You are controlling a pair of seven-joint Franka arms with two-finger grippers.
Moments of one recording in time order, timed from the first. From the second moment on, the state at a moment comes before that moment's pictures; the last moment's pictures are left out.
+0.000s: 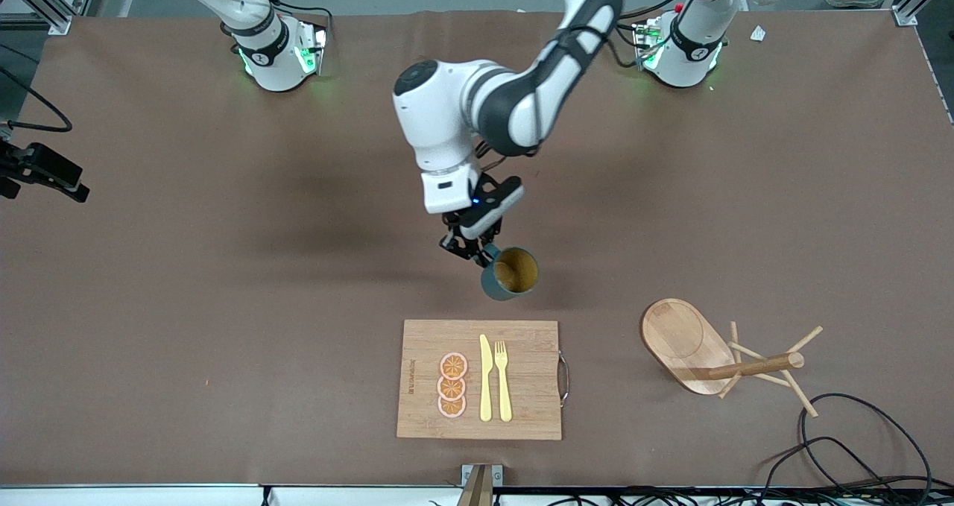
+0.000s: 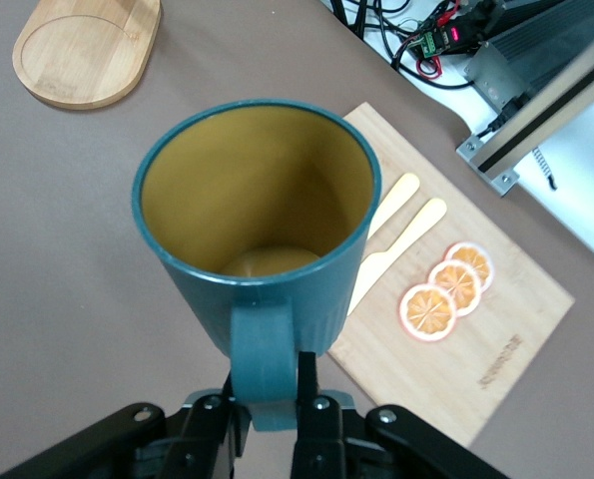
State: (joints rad) left arm -0.97 0.69 0.21 -1.20 0.34 2.03 -1.78; right arm 0.07 0.05 -0.13 -1.48 -0.01 1.61 0.00
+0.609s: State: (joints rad) left arm -0.68 0.48 0.20 -1.21 -0.15 2.01 -1.49; right arm 0.07 0.05 -0.13 -1.48 -0.01 1.61 0.00
